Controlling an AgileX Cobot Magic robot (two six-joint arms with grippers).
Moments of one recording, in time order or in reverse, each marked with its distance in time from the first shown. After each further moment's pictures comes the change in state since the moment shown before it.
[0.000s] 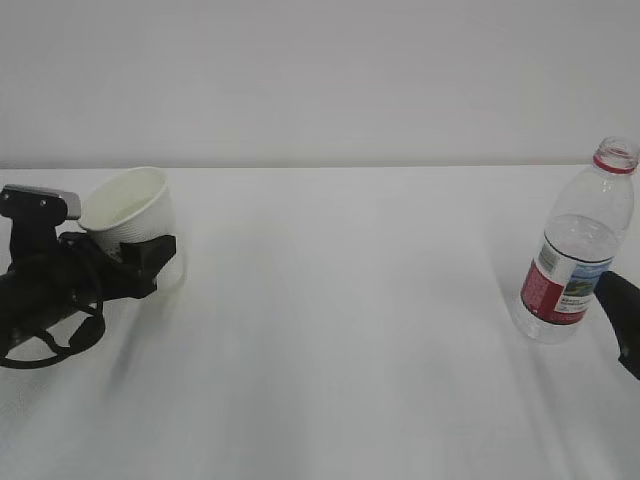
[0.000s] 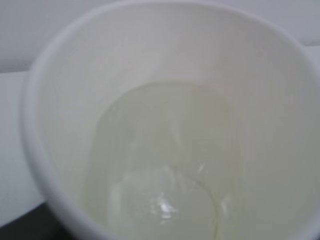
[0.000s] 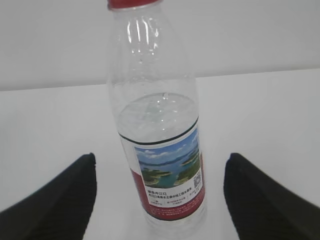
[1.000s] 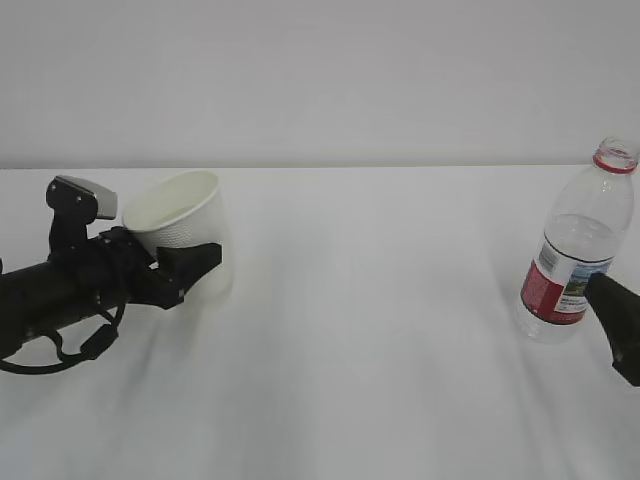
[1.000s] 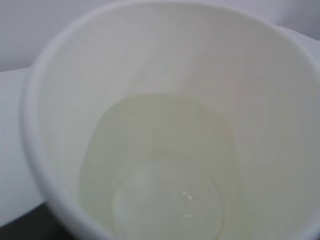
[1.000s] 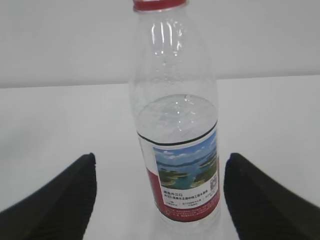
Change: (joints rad) left arm -0.023 0.000 -0.057 0.288 0.005 -0.119; right arm 0.000 0.000 0.000 -0.047 -0.008 0.000
